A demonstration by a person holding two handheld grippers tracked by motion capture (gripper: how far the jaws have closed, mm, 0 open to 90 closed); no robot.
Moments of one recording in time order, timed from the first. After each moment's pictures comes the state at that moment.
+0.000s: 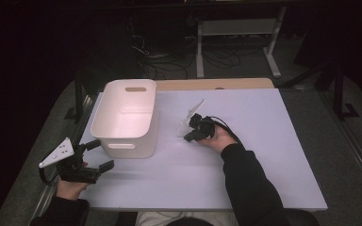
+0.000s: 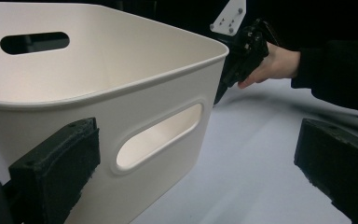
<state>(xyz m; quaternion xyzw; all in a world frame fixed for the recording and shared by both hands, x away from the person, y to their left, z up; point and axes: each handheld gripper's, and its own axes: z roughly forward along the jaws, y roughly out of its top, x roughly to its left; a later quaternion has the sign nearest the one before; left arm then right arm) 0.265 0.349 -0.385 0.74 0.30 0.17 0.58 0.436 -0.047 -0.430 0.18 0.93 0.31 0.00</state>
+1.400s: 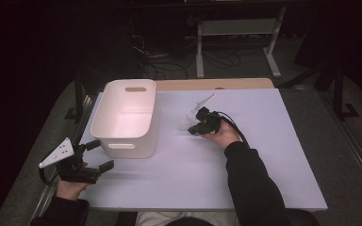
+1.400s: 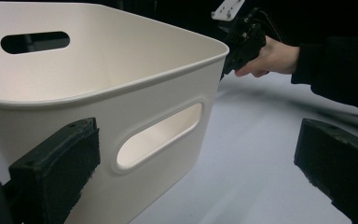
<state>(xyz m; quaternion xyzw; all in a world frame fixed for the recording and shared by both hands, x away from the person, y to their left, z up) 0.264 0.349 -0.386 0.74 0.30 0.17 0.58 0.448 -0.069 -0.423 0.24 0.91 0.35 0.01</state>
